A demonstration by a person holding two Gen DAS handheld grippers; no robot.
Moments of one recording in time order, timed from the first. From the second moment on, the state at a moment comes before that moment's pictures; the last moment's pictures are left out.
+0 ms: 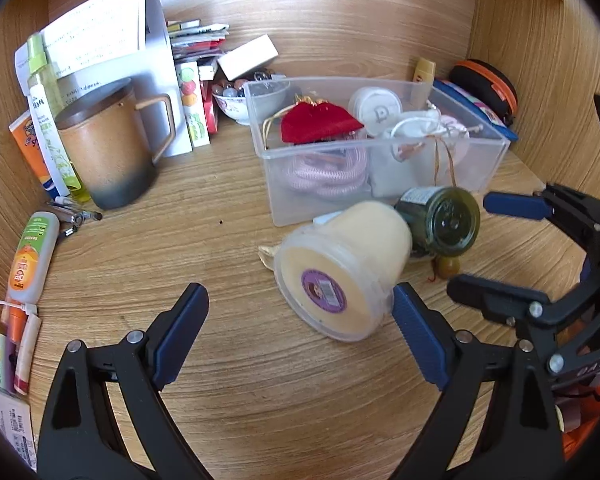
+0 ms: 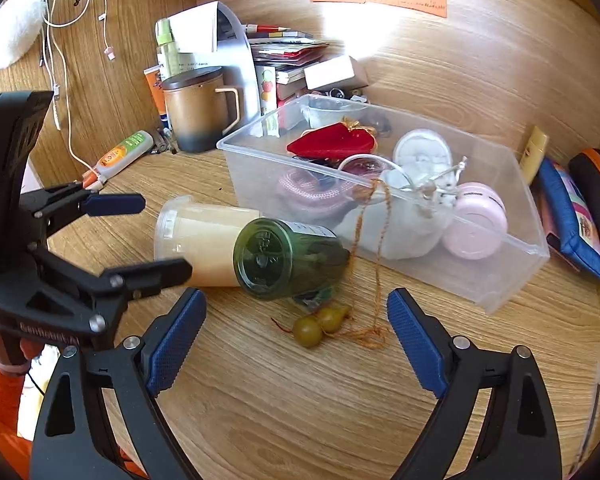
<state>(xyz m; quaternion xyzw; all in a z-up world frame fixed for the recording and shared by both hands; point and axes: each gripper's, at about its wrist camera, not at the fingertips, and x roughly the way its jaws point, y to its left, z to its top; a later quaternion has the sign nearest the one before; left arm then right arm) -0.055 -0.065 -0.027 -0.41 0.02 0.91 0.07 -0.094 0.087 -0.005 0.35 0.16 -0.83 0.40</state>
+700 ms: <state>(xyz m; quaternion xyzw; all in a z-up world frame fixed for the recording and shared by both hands) -0.082 -0.073 -0.037 -0.43 0.00 0.89 0.11 -0.108 0.068 -0.004 0.34 0.19 -0.83 0.41</state>
